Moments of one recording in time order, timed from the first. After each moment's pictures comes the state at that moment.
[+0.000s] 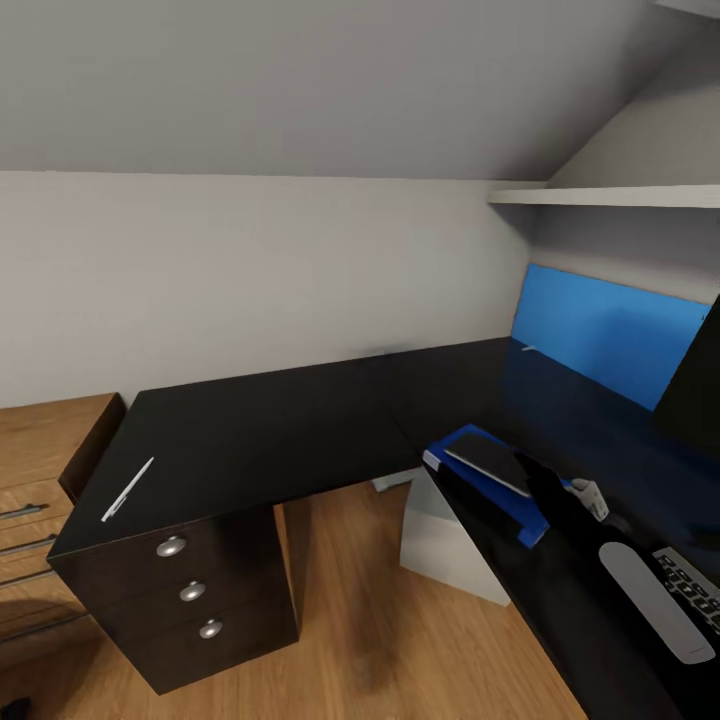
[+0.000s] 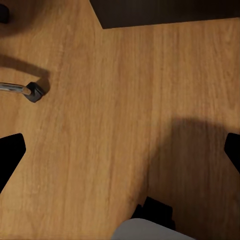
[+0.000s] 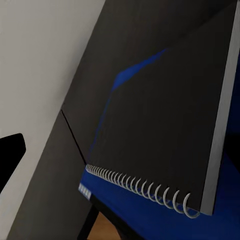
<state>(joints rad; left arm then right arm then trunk) -0.04 -0.03 -0.10 -0.30 0.26 -0.43 0.39 -0.38 -0.38 0.16 -1.35 -1.47 0.09 -0.23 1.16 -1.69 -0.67</state>
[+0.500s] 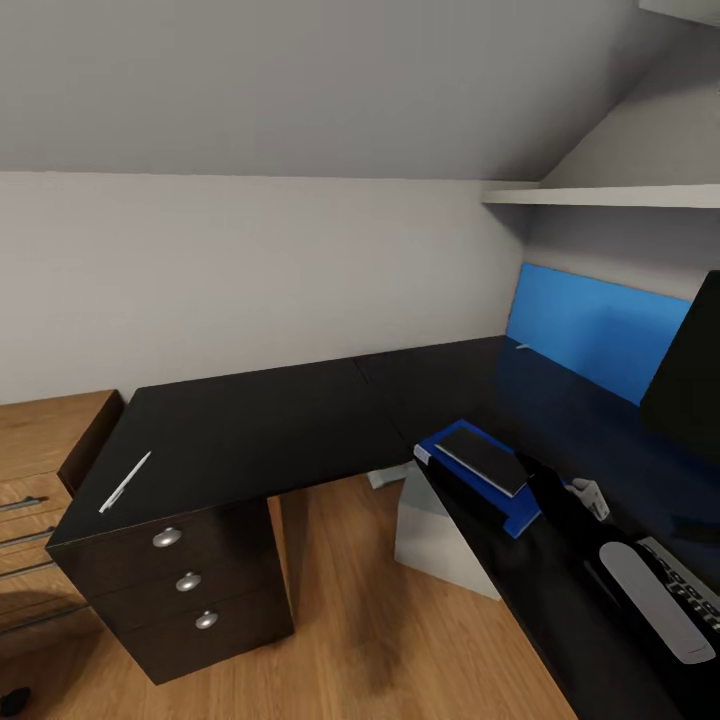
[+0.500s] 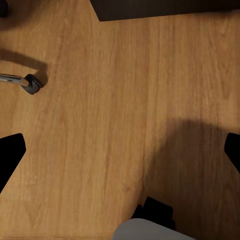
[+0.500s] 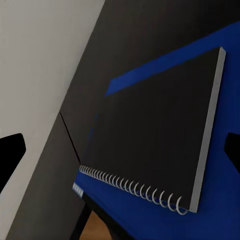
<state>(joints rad) -0.04 -0.03 -0.10 -0.30 0.26 -0.43 0.39 -0.38 -0.38 0.15 -1.35 -1.46 0.09 -0.23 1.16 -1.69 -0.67</state>
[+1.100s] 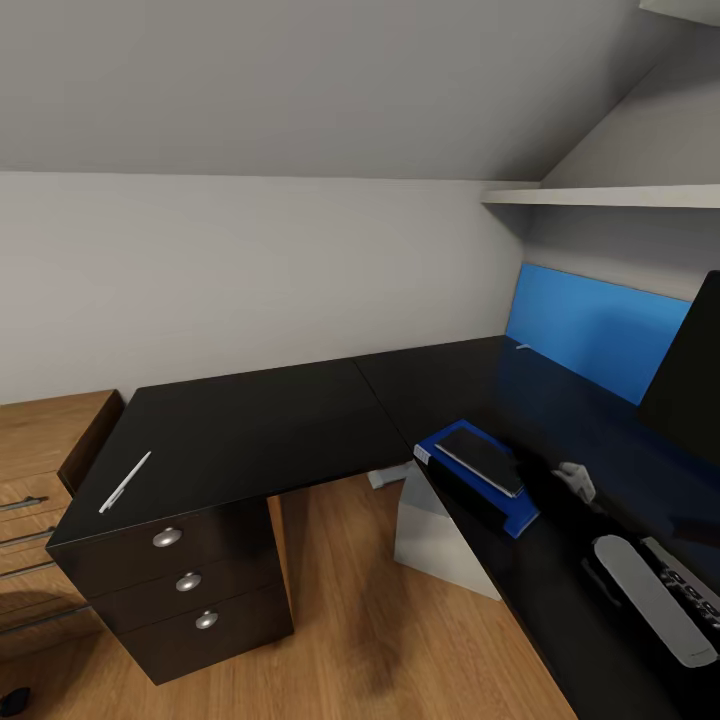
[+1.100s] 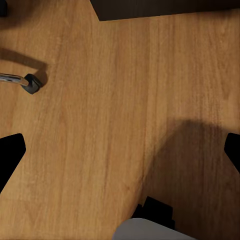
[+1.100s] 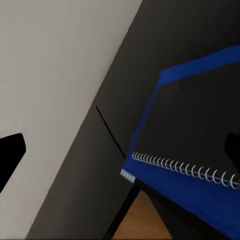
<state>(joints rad) -0.04 -0.03 -0.10 -0.30 0.26 -0.43 0.39 -0.38 -0.38 0.19 -1.48 -1.47 0.09 -0.24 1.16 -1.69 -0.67</state>
